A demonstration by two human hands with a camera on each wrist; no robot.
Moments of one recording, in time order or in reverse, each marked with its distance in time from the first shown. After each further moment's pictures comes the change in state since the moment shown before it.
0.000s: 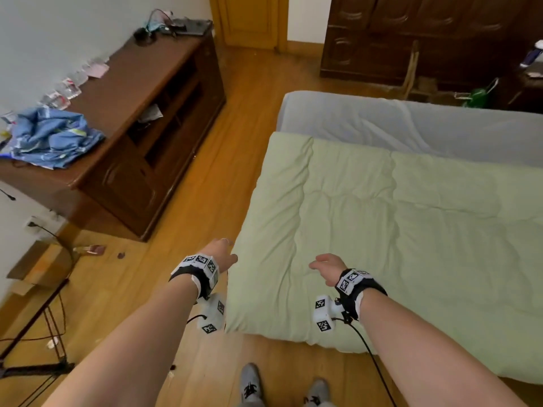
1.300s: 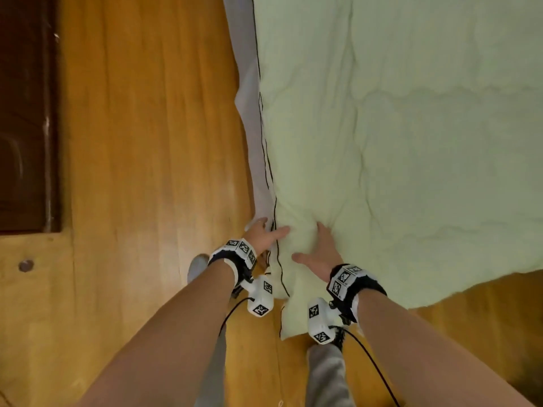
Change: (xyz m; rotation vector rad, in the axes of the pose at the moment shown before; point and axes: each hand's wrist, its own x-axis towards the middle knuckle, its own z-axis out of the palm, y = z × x) left_hand 0.425 -0.144 0.158 -0.739 -0.717 0.044; right_hand 0.291 -0.051 0.305 0.009 0.152 0.279
